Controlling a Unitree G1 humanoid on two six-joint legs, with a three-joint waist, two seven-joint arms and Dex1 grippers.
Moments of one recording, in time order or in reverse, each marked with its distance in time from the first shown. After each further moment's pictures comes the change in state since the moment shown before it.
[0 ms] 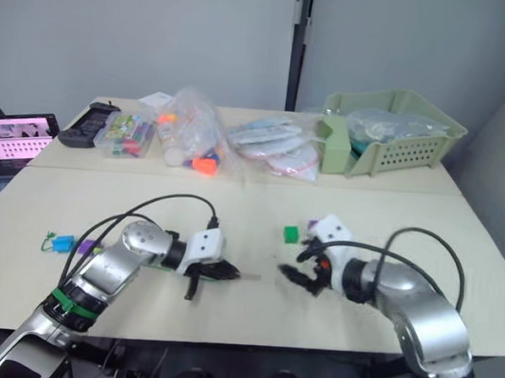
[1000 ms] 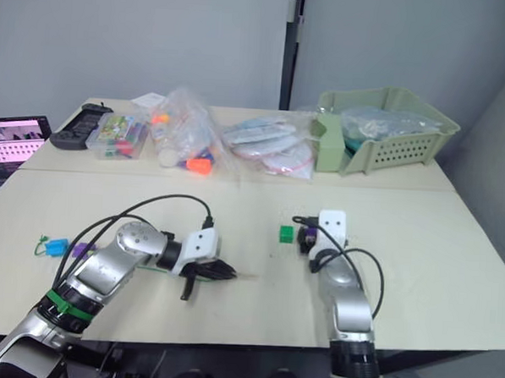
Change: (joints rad) left arm 0.016 0.016 0.011 -0.001 -0.007 -0.004 0.010; right arm -0.148 0.444 0.041 0.600 -0.262 -0.551 -0.587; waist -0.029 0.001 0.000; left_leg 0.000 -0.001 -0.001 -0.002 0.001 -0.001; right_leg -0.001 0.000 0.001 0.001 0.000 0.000
